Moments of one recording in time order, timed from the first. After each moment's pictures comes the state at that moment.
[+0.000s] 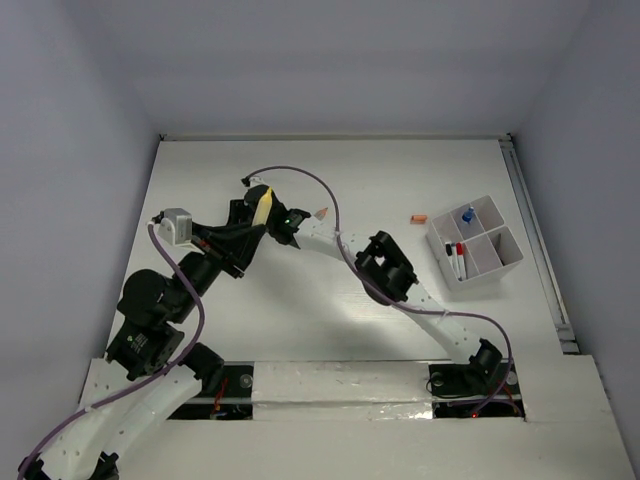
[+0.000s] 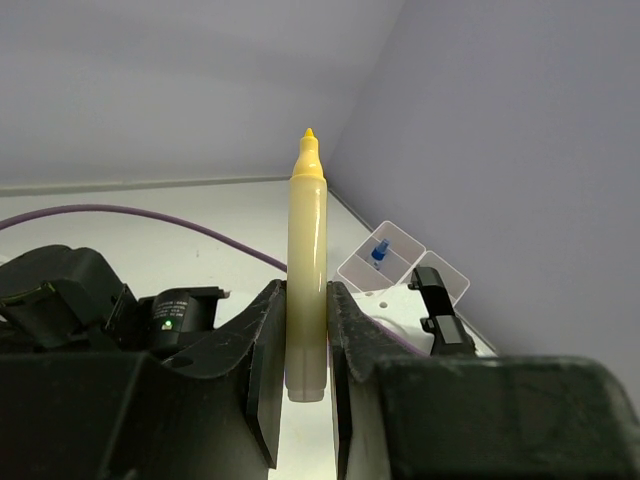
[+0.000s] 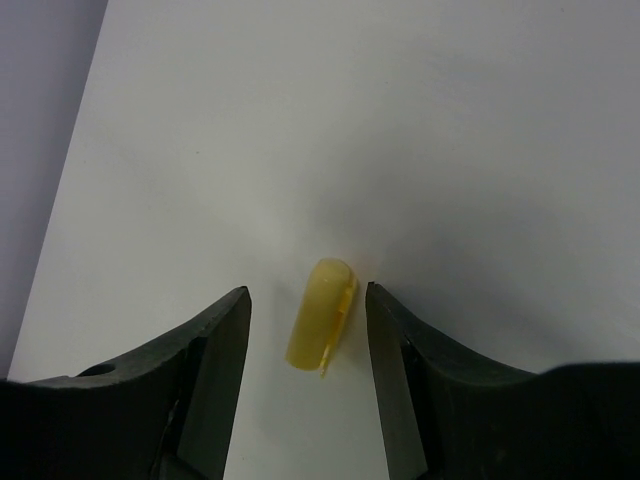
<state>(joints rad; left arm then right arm) -0.61 0.43 0.74 -0.08 0.03 -0.44 0.93 2.72 2.38 -0.15 -0.09 0.67</state>
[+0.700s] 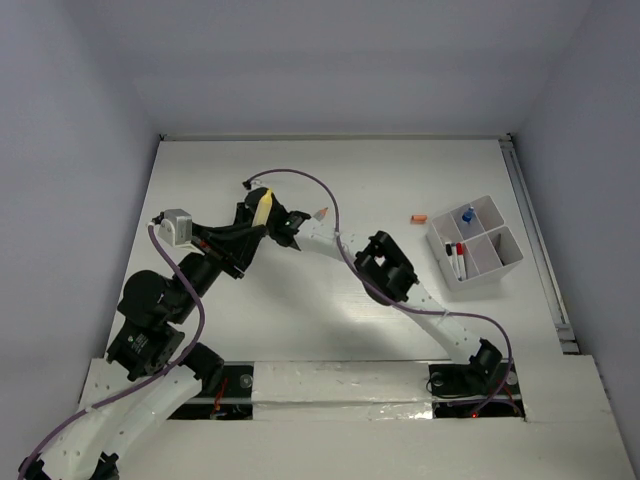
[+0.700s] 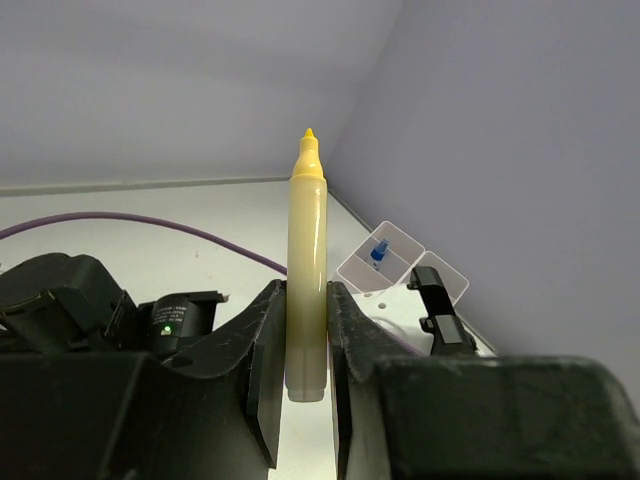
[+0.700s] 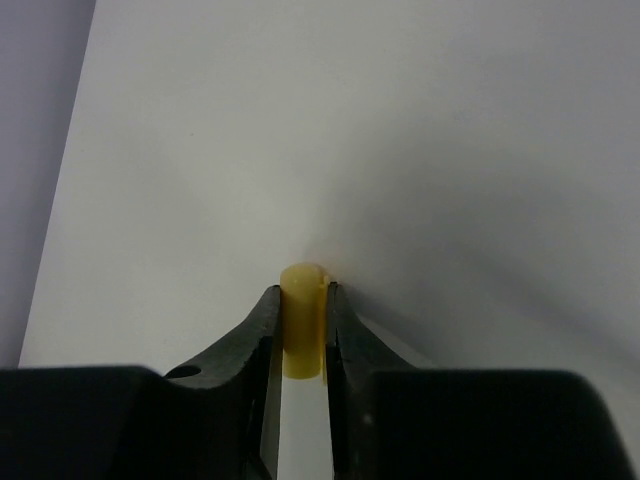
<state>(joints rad) -0.61 0.42 0.73 -0.08 0.04 -0.44 0.93 2.72 2.36 -0.15 -0.07 0.70</state>
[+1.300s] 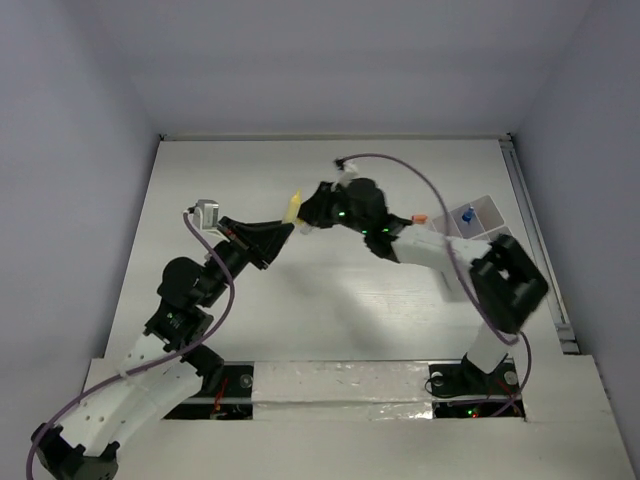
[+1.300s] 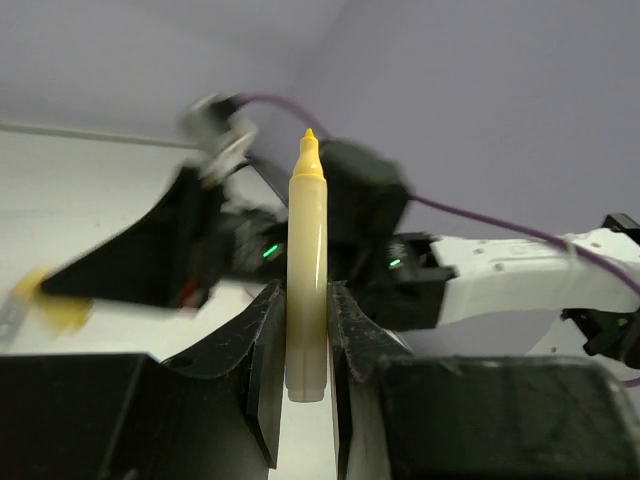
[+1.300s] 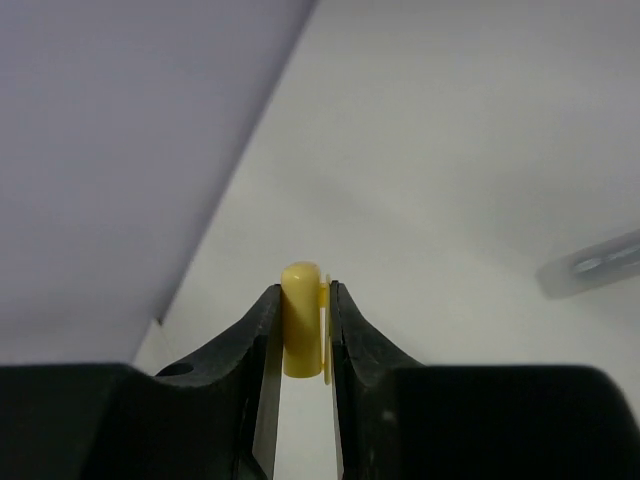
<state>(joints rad) -0.61 0.56 0.56 0.24 0.10 -0.67 0.78 1.80 1.19 0.37 -0.15 0.73</state>
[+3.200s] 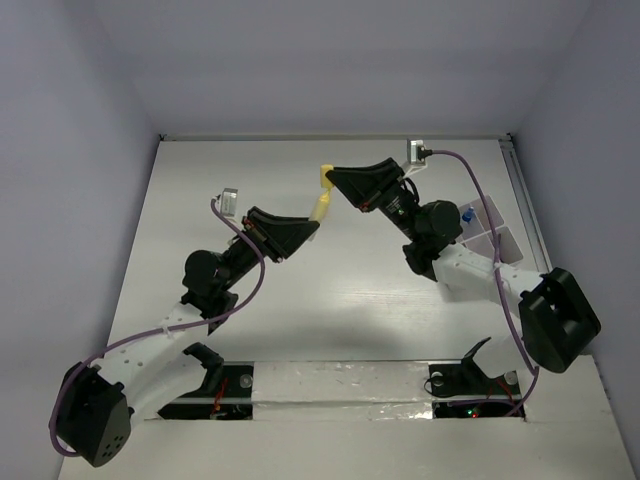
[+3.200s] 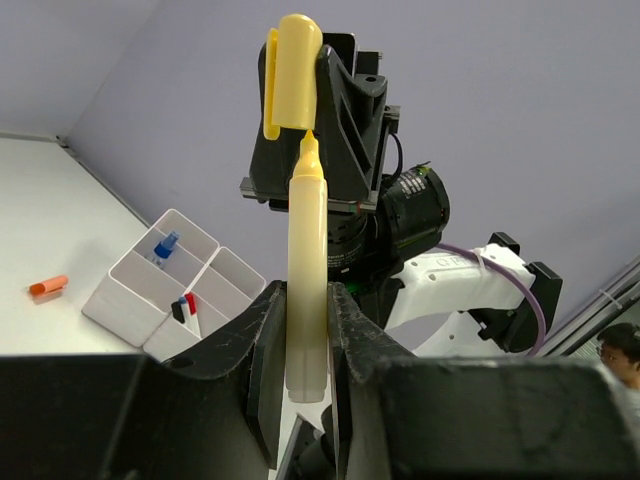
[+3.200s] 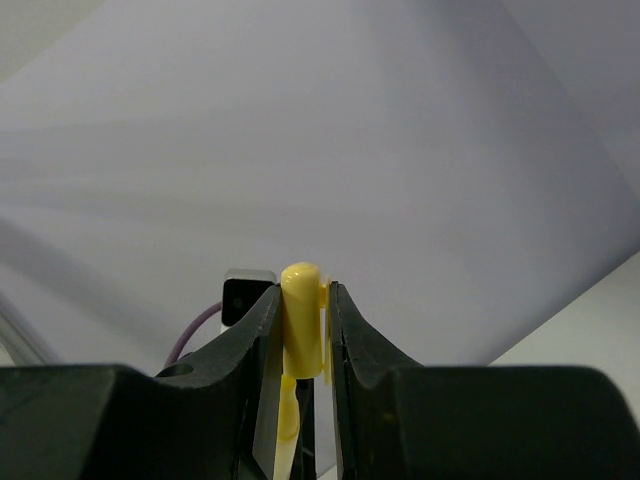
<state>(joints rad) -0.57 0.88 0.43 0.93 0.37 -1.01 0.67 1.42 0.87 1.22 -0.26 0.99</state>
